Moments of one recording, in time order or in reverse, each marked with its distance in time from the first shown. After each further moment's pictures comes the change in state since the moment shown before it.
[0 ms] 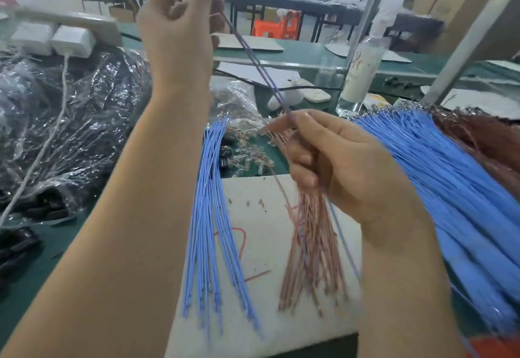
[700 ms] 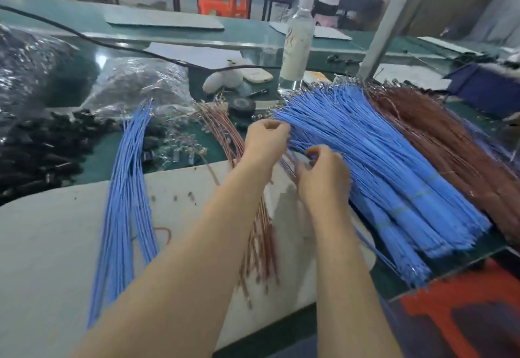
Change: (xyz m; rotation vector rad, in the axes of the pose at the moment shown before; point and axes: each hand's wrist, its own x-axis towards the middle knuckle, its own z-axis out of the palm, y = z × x) left_hand -0.102 -0.160 0.117 0.217 -0.437 -0.701; right_hand -0.019 0.064 -0.107 -1.168 0.986 0.285
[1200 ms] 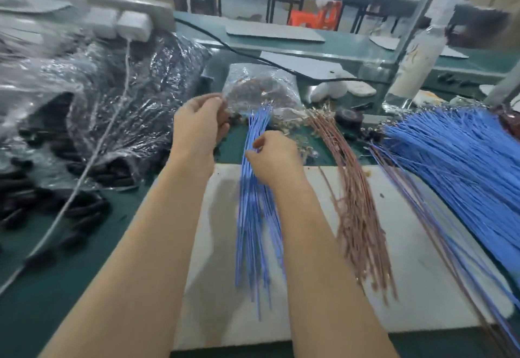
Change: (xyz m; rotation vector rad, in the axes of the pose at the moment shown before) left_hand -0.070 0.047 -0.226 -0.258 0.528 0.211; right_hand -0.073 -0.169 0.097 0.081 -0.499 -0.395
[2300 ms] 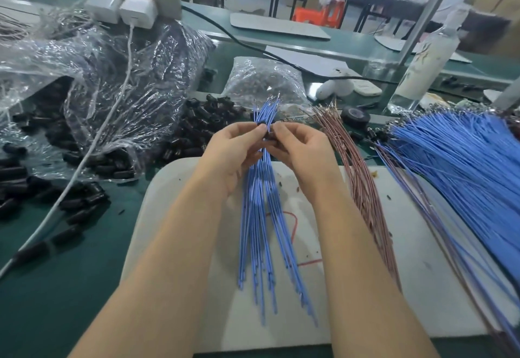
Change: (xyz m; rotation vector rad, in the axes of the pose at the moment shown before) left_hand -0.007 -0.042 0.000 0.005 -0.254 -0.259; right_hand -0.006 0.023 -0.013 1.019 0.017 -0.024
